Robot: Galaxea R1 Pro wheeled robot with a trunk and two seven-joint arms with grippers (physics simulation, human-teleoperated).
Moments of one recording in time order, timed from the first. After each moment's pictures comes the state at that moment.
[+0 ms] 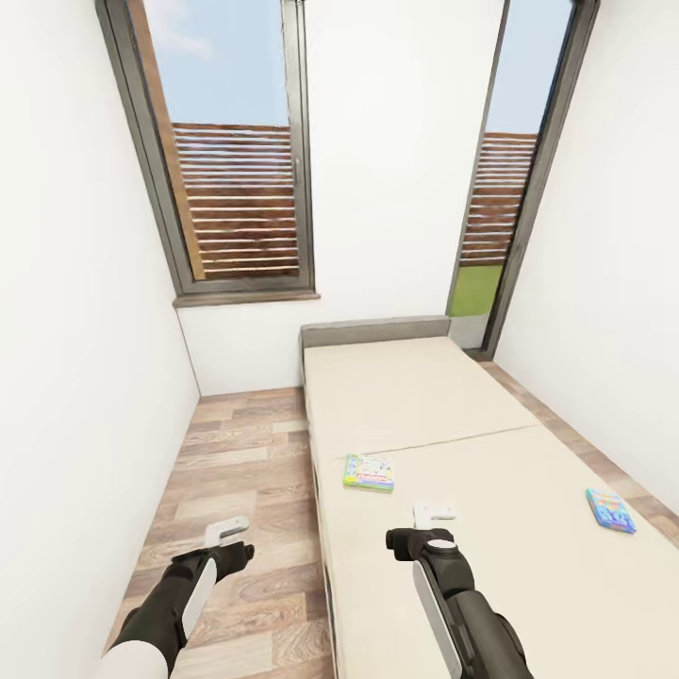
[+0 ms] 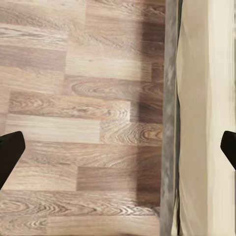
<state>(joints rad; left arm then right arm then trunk) -0.51 -0.06 0.21 -0.67 0.05 0.45 0.06 -0.32 0.17 0.13 -1.22 -0.04 0.69 -0.29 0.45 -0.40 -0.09</state>
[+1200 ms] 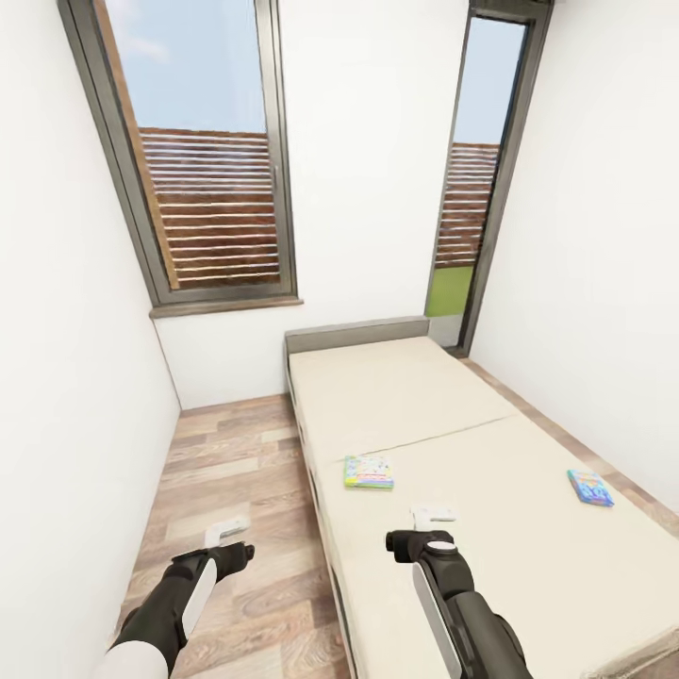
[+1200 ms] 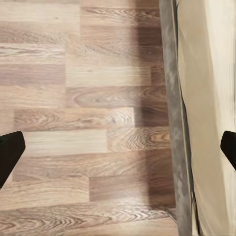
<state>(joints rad) -0.51 -0.06 0.21 -0.67 0.05 0.45 0.06 -0.32 0.17 0.13 -1.20 -0.04 0.68 -0.29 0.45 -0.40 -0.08</state>
